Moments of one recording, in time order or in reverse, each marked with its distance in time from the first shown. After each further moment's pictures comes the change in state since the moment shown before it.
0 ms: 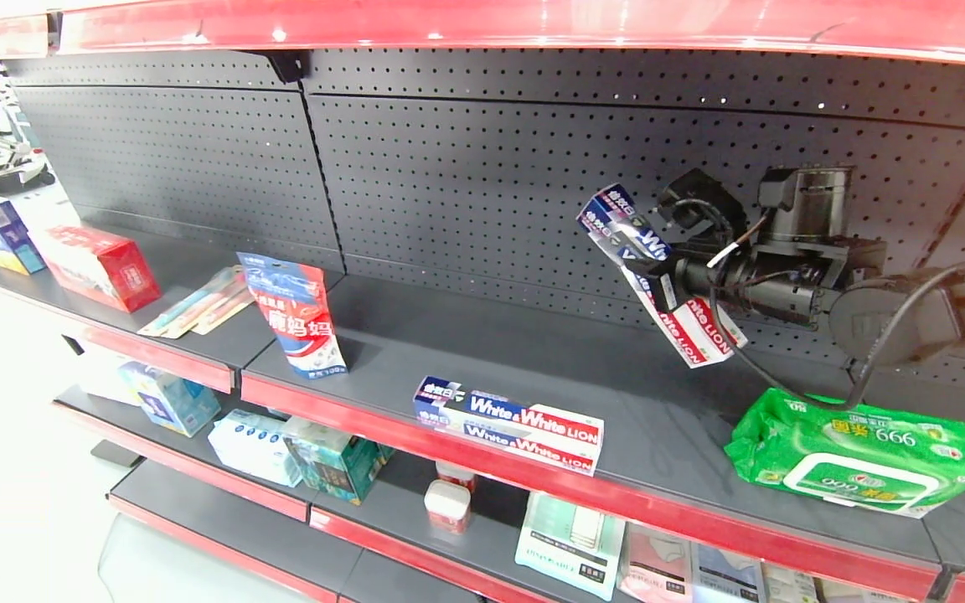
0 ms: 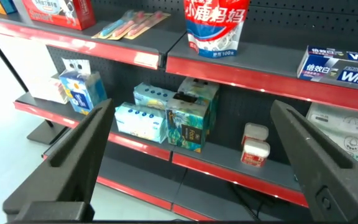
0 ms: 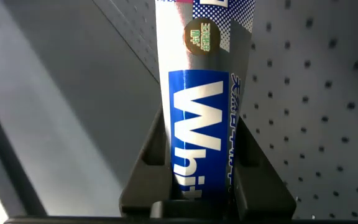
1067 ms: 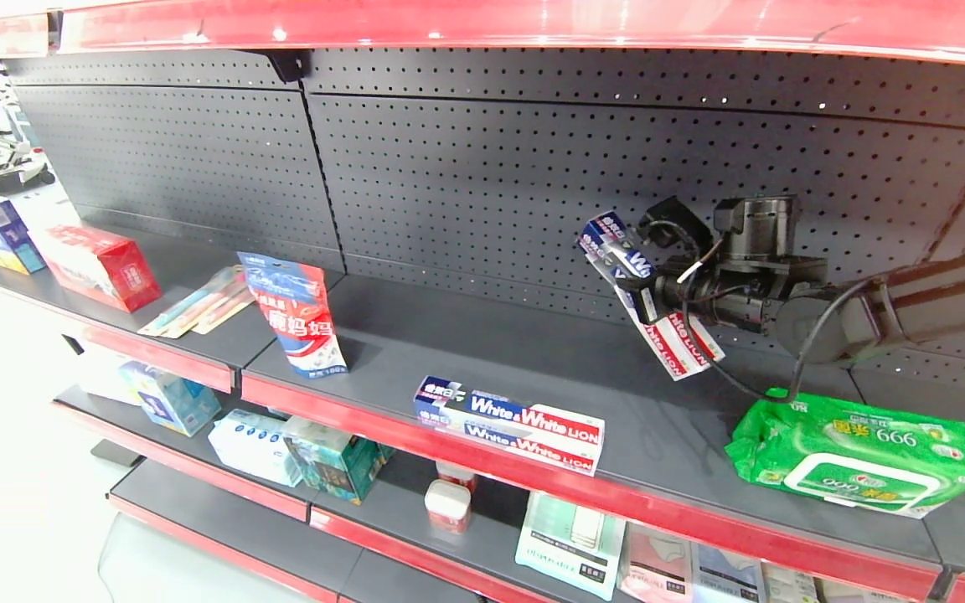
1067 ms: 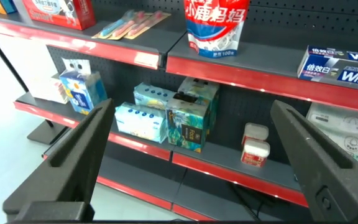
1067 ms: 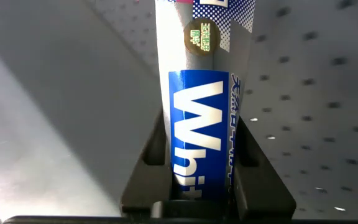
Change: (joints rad) left arm 0.000 0.000 0.000 0.000 0.000 0.000; right arm -0.019 0.135 -0.074 0.008 -0.047 0.063
